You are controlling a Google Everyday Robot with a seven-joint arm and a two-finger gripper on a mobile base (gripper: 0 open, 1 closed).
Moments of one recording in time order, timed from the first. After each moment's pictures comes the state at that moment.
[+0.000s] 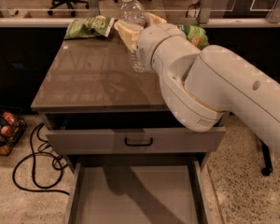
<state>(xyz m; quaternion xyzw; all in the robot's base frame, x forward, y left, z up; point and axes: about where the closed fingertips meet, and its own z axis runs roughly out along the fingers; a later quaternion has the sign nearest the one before) 0.603 -0.008 1.026 -0.18 0.67 0.12 0.71</state>
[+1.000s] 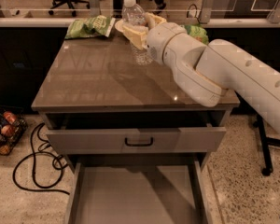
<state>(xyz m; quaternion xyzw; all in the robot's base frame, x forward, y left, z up) 0.667 -0.010 0.996 -0.26 0.63 0.15 0.71</state>
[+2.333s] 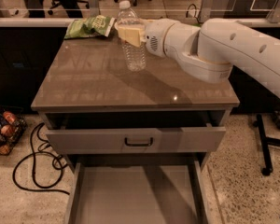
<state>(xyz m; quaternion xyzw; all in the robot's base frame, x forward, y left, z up) 0.690 0.009 0.968 -0.27 0.69 0.25 0.62</state>
